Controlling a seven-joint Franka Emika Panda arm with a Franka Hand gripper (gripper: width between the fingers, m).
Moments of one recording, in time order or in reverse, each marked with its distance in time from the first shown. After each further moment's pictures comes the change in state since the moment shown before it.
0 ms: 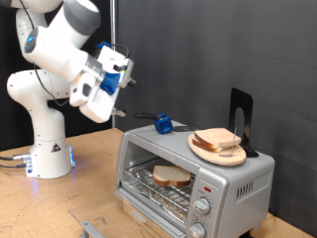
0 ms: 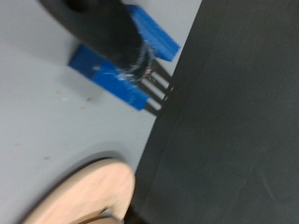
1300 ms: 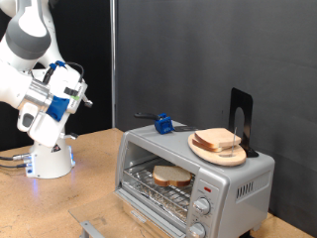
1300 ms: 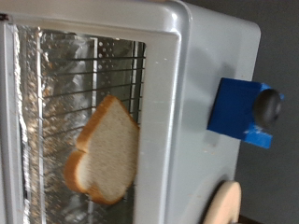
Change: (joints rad) arm -0.161 0.098 -0.205 -0.025 -0.194 -0.132 0.056
